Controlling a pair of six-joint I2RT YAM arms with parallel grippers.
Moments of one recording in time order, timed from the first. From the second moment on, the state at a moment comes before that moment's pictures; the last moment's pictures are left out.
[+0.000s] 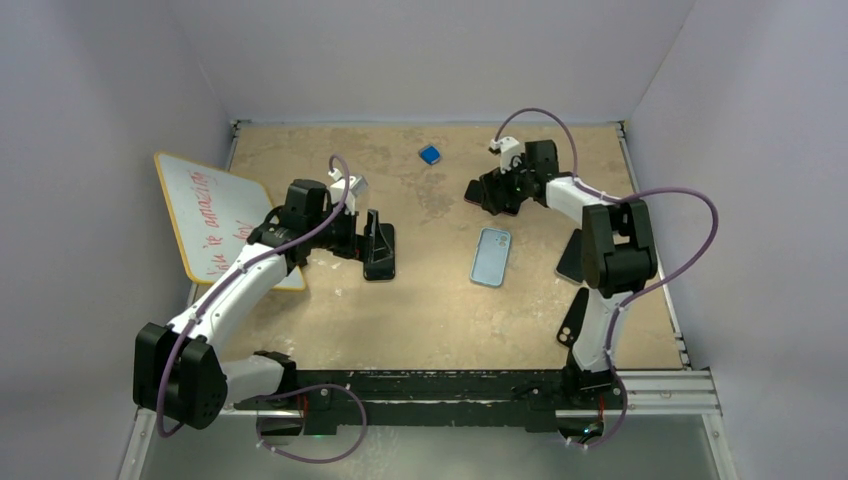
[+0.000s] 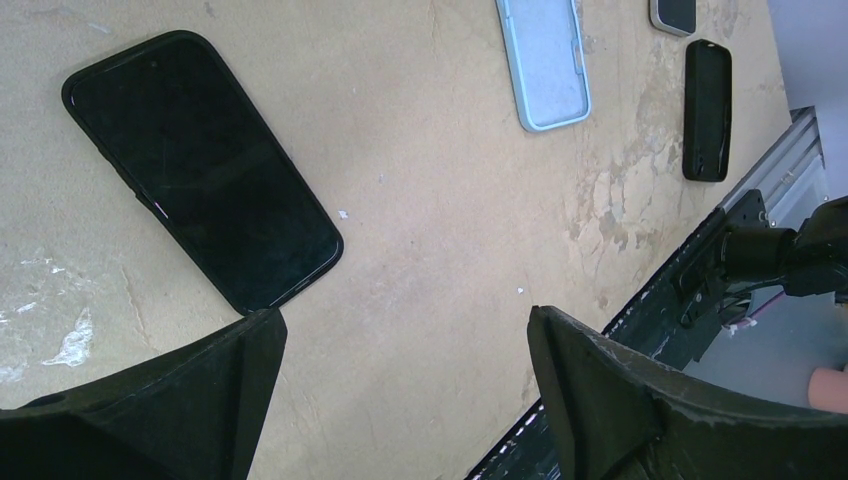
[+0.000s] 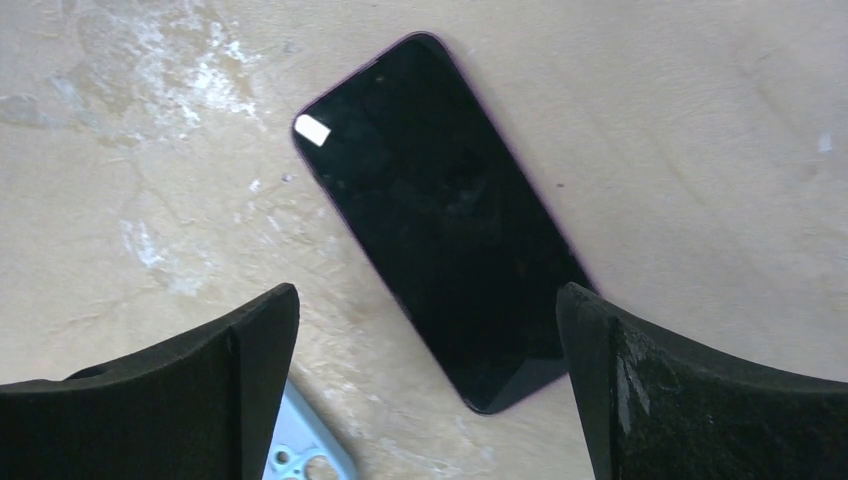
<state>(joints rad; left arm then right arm) -0.32 1.22 0.89 -0.43 0.51 -0.22 0.17 1.98 1.33 -0.20 -0.38 -0.28</state>
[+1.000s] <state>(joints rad) -0.32 1.21 0.89 -0.43 0.50 -0.22 0.11 2.17 1.53 -0.30 -0.60 -0.65</state>
